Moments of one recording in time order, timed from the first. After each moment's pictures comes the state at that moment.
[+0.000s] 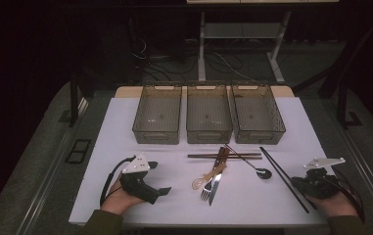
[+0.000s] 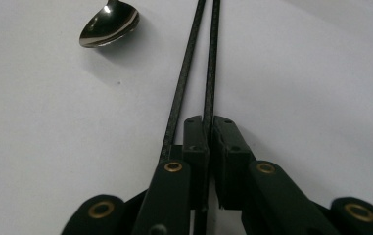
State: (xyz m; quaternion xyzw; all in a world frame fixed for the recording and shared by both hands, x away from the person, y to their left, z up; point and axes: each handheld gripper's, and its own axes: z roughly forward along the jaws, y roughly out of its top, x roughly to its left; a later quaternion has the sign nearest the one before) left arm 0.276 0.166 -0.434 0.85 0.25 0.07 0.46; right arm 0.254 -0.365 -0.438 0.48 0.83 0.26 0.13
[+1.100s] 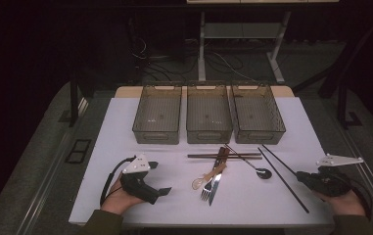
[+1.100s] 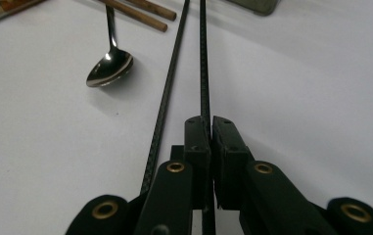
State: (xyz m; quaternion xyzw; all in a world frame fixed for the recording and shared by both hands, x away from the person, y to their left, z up) left arm 0.276 0.165 -0.435 0.85 0.25 0.07 0.46; right arm 0.250 -0.384 -0.424 0.48 0.80 0.32 0.15
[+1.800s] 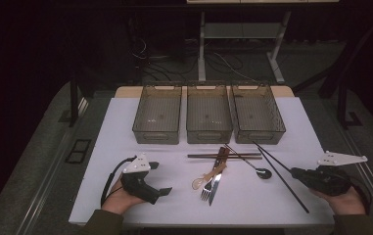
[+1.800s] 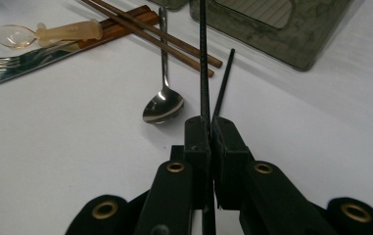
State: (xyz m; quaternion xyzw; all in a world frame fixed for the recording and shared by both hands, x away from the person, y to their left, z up) left arm 0.277 0.164 -0.436 0.85 0.25 0.06 0.47; right arm 0.248 -0.374 -0.406 0.42 0.81 0.39 0.14
